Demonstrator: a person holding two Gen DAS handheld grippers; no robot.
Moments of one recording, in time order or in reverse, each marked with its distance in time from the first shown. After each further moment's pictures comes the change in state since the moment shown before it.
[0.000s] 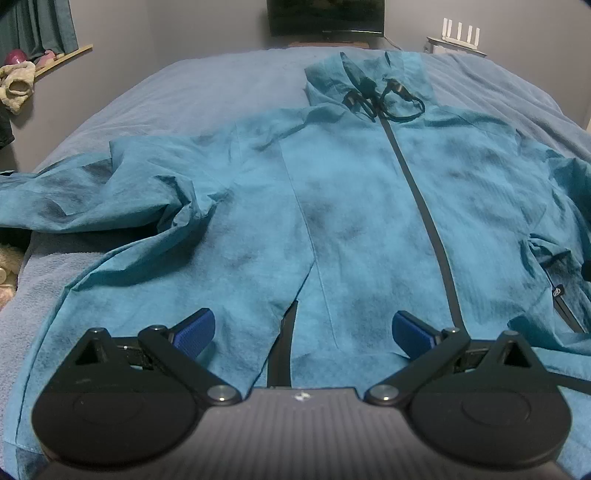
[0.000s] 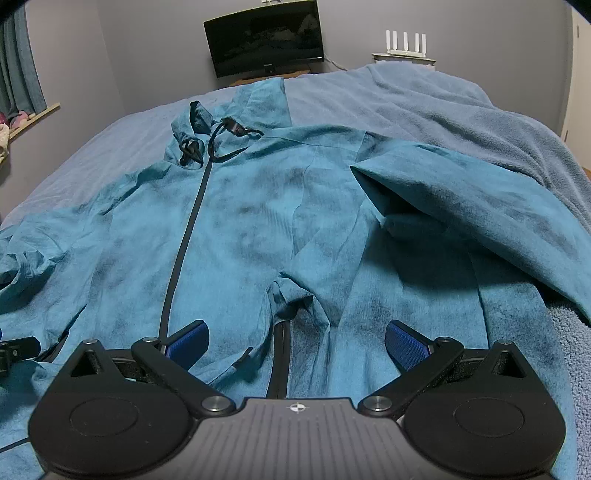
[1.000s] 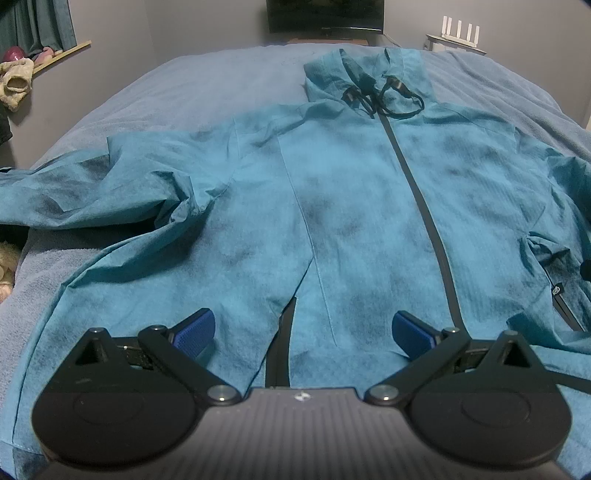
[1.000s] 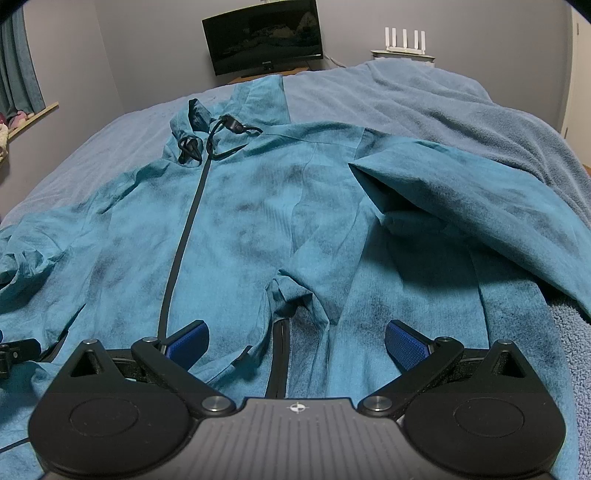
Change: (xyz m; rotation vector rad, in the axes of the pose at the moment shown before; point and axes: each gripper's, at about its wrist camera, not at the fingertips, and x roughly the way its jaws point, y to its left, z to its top) left arm 0.000 -0.001 -0.001 -0.001 0.005 -0.002; right arm 0.004 -0.001 0.002 0.008 0.010 0.002
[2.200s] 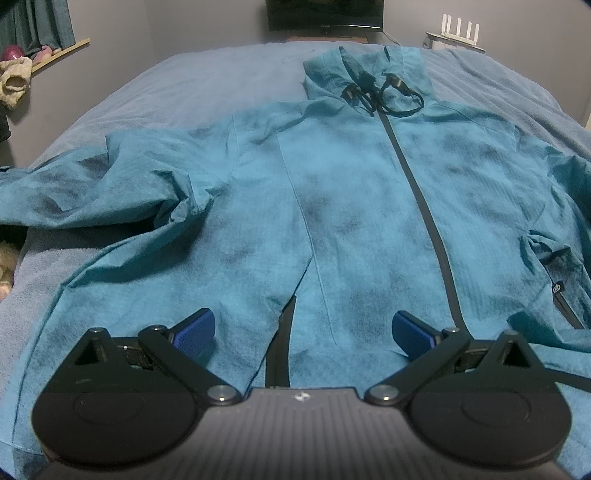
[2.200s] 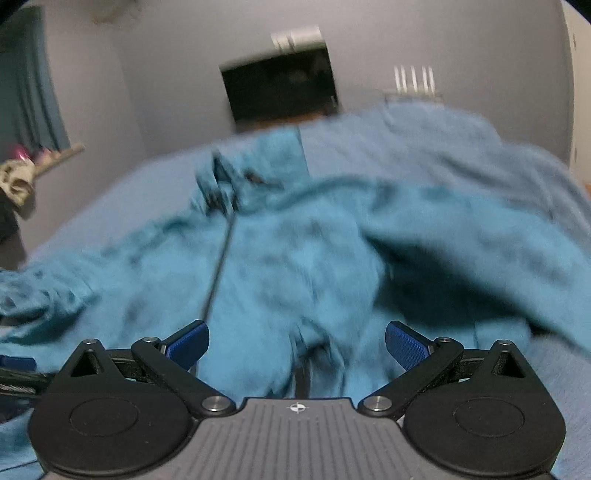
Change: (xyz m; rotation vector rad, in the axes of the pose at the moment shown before) left arm 0.001 -0.002 -0.002 0.007 0.008 0.000; right arm -0.035 -0.007 -0.004 -0.009 -0.214 0.088
